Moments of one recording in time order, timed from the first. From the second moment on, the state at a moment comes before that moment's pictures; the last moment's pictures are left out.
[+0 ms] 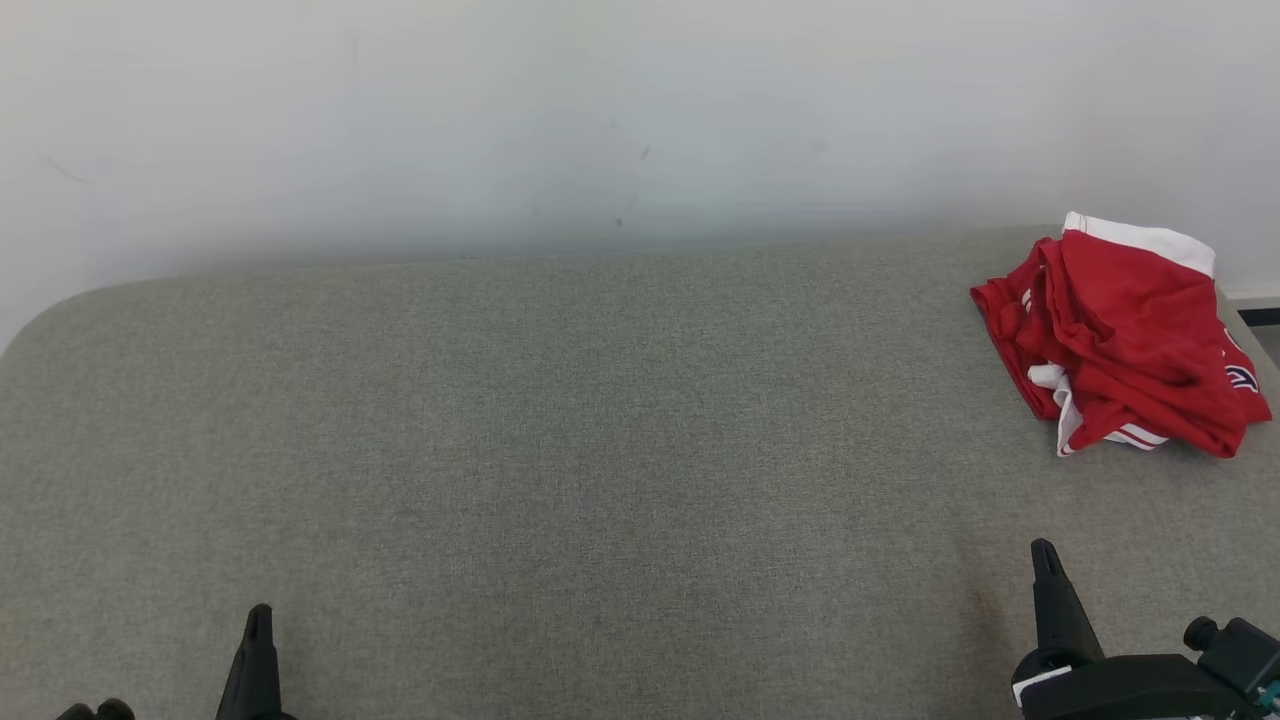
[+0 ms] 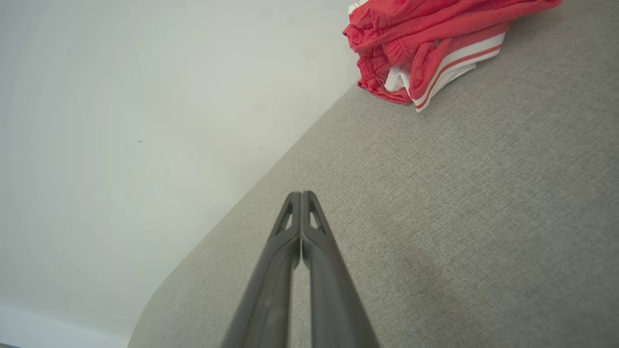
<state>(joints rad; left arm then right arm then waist) -0.01 0.05 0.13 0.26 -0.82 -0.12 -0.09 -0.04 -0.07 -0.02 0.26 0.86 0.13 -0.09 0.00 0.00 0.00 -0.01</state>
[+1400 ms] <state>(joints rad) -0.07 0.05 0.12 0.25 -1.28 -0.12 0.03 -0.08 -0.06 -0.08 0.25 1.29 0.13 0.03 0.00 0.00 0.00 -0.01</state>
